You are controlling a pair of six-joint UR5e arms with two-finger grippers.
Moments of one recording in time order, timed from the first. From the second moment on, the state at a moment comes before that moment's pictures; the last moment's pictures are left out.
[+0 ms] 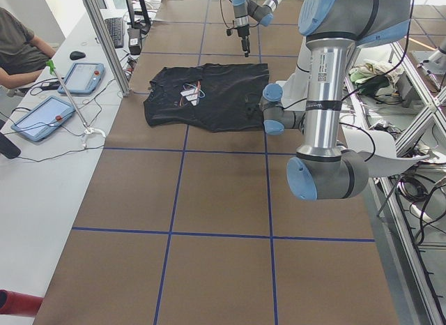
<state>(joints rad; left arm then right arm) -0.23 -1.62 -1.93 -2.36 -1.72 -1.71 0.58 -1.54 1.90 -0.94 2.30 1.41</state>
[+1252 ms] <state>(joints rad) -0.22 -1.62 -1.92 -2.36 -1.72 -1.71 0.59 -1.53 1.91 -0.94 2.31 1.41</state>
